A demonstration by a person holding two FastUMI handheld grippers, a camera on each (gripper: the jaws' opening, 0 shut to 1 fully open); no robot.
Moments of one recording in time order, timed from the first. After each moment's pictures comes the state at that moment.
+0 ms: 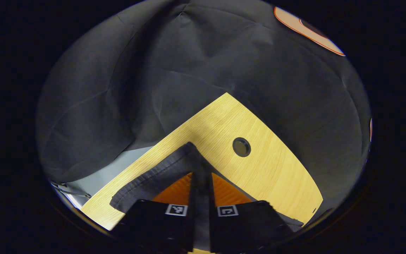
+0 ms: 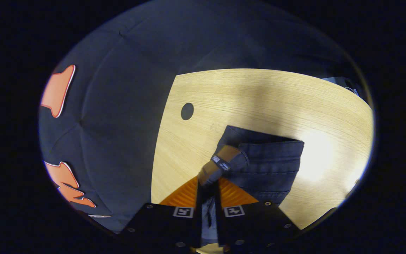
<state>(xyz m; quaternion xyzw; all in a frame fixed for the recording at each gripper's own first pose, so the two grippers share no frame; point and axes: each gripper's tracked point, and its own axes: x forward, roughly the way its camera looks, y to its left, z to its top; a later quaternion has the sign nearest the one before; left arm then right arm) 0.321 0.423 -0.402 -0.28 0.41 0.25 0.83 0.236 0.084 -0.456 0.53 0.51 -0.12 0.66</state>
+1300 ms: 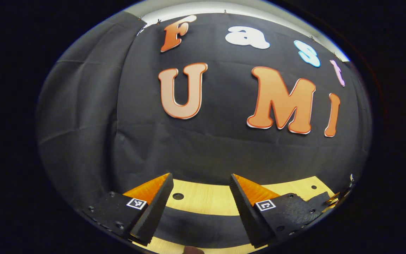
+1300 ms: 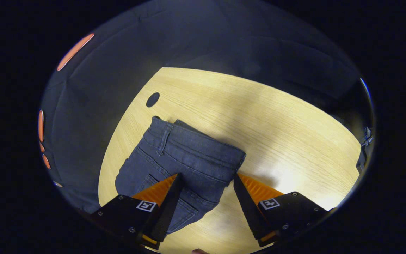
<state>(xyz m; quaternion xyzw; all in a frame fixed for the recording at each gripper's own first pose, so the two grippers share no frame) 0.194 0.285 -0.111 -0.02 0.09 0.08 0.99 0.144 0.041 -0.543 0.35 0.56 -0.14 0.73</state>
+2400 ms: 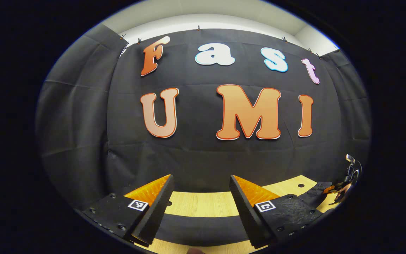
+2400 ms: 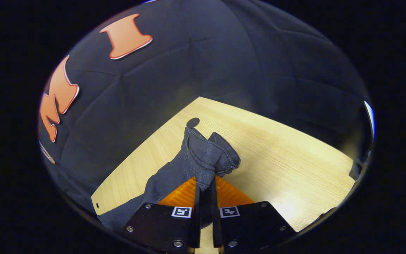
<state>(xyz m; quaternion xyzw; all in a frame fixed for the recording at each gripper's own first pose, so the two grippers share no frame) 0.125 0.211 -0.087 0.02 0.05 0.03 1.00 0.165 0.069 -0.448 0.28 0.42 -0.10 0.86</state>
